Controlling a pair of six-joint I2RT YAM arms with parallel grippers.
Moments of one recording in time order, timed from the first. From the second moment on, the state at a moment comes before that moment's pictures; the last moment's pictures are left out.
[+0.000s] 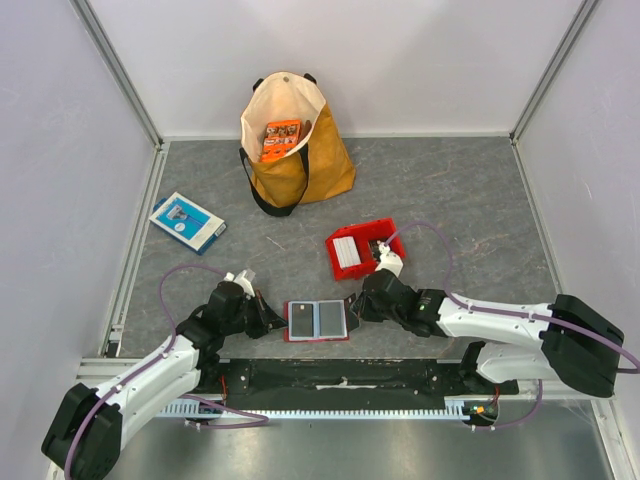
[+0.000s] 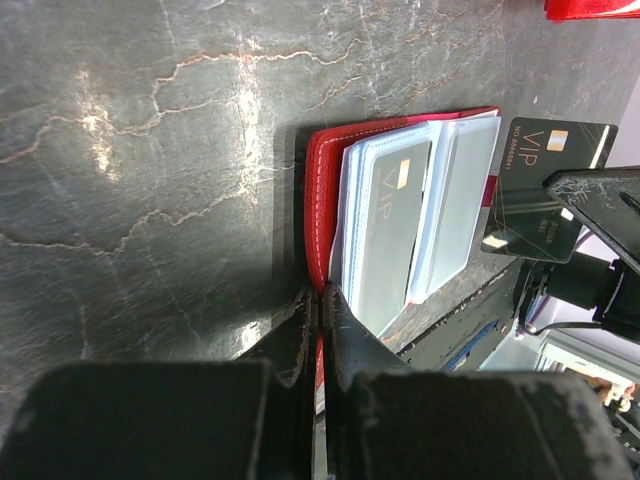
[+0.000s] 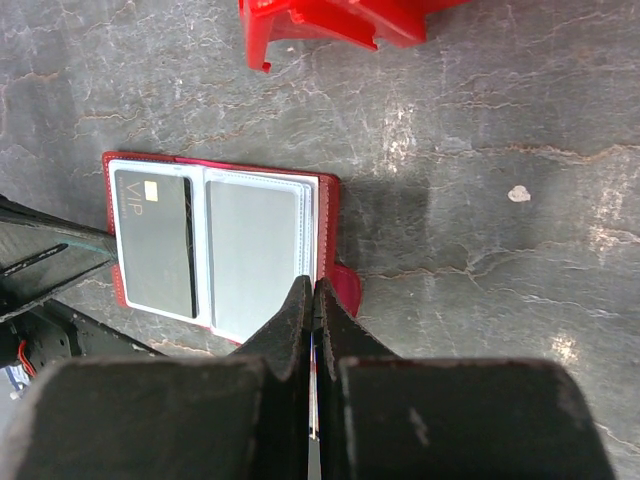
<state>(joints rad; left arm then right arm) -0.53 0.70 0.06 -0.10 0.32 -0.95 1.05 1.23 0.53 -0.11 0.25 1.01</state>
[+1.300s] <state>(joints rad) -0.53 0.70 0.06 -0.10 0.32 -0.95 1.08 1.36 0.54 0.05 0.26 1.04</state>
